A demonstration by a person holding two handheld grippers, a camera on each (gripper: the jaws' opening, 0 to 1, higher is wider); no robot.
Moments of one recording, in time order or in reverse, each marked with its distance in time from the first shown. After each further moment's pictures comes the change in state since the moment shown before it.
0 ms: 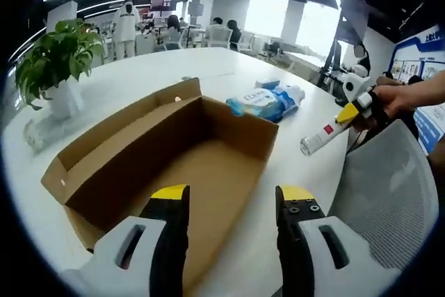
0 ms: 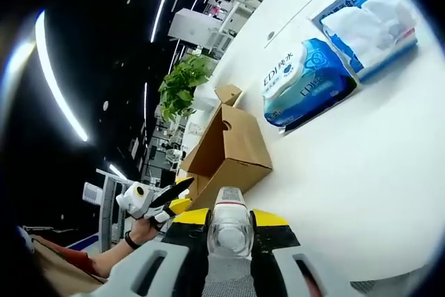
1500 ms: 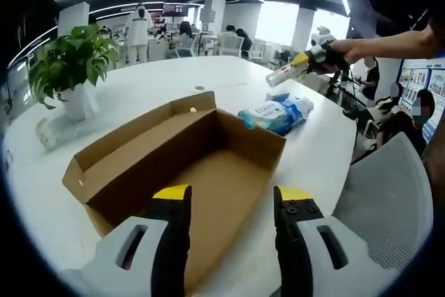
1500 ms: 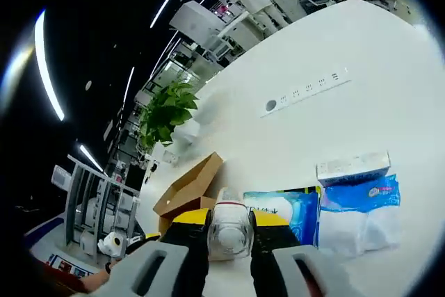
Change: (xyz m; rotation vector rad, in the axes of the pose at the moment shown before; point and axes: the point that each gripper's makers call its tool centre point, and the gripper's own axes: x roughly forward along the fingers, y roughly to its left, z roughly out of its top) left arm -0.027 0.005 0.020 -0.038 -0.048 0.067; right arm -0.008 0.024 0.213 -0.217 -0.010 -0.205
